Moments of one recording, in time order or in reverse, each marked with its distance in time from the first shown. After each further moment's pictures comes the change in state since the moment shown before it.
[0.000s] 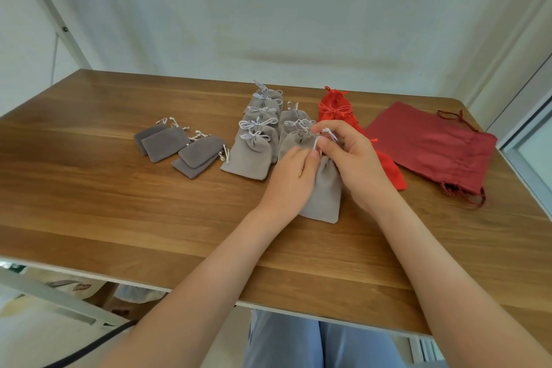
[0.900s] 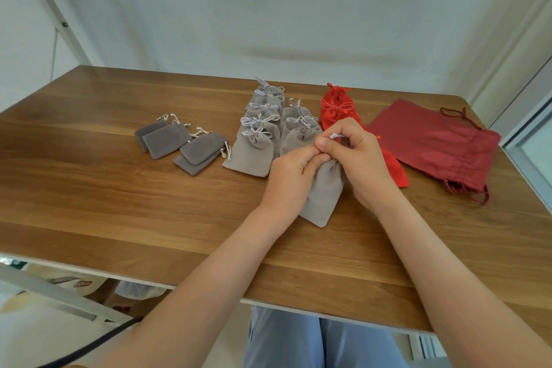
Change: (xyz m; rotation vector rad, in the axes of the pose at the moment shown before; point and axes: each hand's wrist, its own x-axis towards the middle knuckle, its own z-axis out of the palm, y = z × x) left_hand -0.007 0.005 -0.002 -0.064 0.121 0.123; right_hand -0.001 0.001 -0.001 0.018 0.048 -0.048
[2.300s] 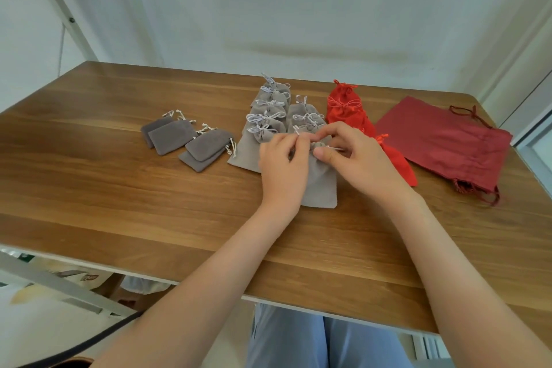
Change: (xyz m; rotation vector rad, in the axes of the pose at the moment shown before) left_hand 0.006 -0.004 -0.001 0.007 0.255 -0.209; right_hand 0.000 -0.004 -0.003 -0.539 -0.171 -0.001
